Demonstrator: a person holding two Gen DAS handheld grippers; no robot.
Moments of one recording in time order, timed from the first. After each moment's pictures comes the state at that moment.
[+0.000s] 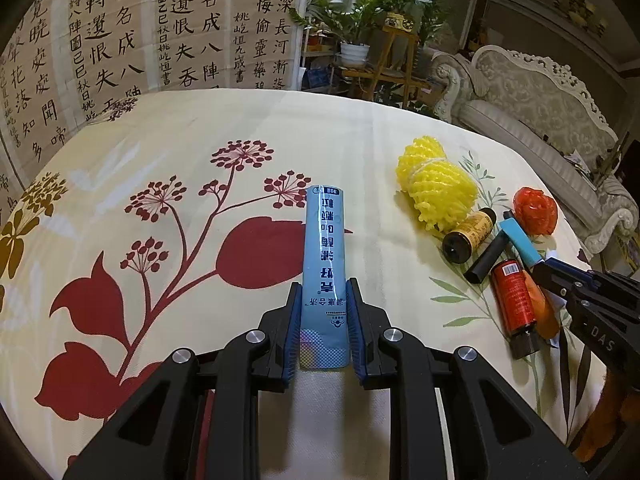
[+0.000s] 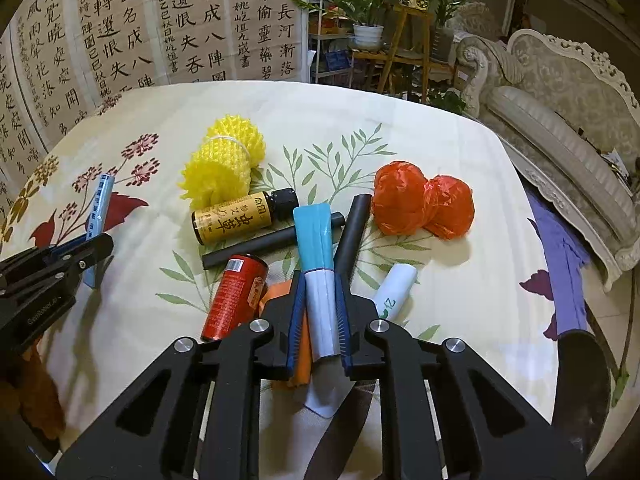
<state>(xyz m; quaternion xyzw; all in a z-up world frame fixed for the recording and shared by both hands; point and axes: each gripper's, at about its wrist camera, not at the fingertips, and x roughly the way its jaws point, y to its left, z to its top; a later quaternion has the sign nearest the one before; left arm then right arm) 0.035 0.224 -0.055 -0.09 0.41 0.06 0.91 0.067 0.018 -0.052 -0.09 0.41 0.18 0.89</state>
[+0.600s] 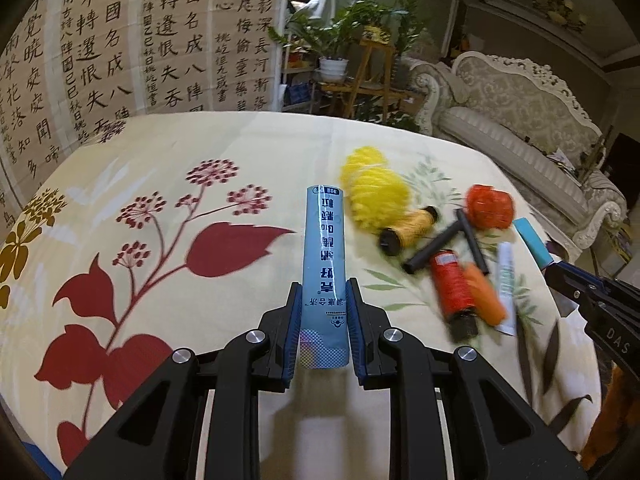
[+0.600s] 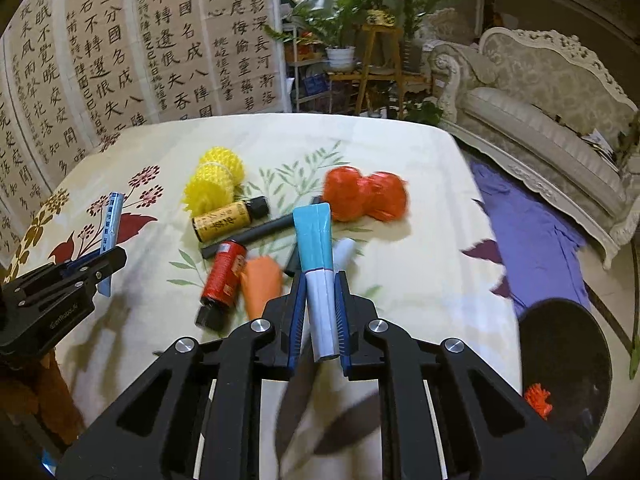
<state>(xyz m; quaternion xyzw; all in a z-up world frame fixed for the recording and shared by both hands) 0.012 0.179 -0.035 -0.08 0.38 0.03 0.92 0.025 -0.042 -0.026 -0.04 0.38 0.15 0.91</state>
